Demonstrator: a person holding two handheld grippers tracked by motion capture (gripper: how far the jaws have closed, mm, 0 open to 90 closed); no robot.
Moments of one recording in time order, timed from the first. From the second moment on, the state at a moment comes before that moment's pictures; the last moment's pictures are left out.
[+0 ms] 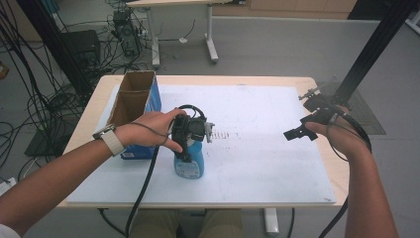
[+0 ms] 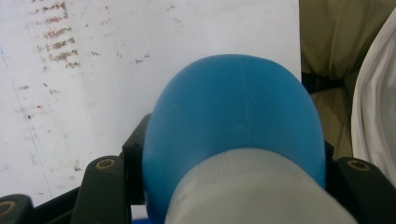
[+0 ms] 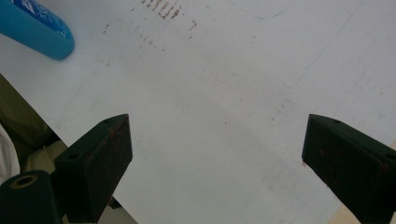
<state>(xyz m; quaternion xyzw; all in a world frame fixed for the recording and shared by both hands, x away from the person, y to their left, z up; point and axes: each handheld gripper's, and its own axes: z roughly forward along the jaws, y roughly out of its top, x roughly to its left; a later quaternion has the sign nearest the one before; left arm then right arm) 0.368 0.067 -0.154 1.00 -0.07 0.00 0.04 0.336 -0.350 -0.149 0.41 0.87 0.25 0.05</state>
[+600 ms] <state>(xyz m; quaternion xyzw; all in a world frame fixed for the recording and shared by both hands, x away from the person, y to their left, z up) 0.369 0.068 -0.154 1.00 -0.07 -0.01 0.04 0.336 -0.348 -0.148 0.41 0.88 0.25 0.05</state>
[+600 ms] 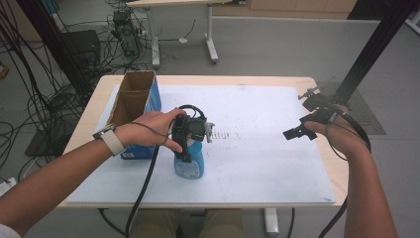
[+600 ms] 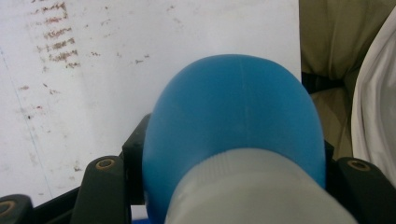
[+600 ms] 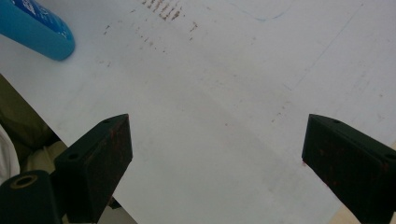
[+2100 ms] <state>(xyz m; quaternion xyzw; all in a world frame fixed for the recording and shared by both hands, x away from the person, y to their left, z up) 0.370 0.068 -0.154 1.00 -0.07 -0.01 0.04 0.338 -0.349 -0.150 0.41 0.88 0.25 0.05</state>
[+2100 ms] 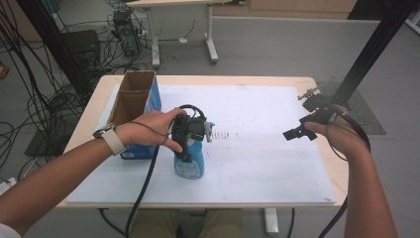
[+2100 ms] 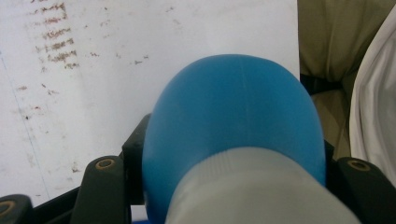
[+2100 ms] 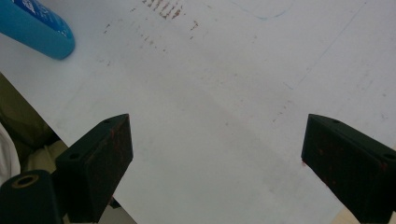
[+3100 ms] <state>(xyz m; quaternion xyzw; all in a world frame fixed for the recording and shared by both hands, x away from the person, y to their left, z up) 0.363 0.068 -0.133 1.00 -0.04 0.00 0.04 0.333 -0.354 -0.150 0.41 0.87 0.26 0.05</state>
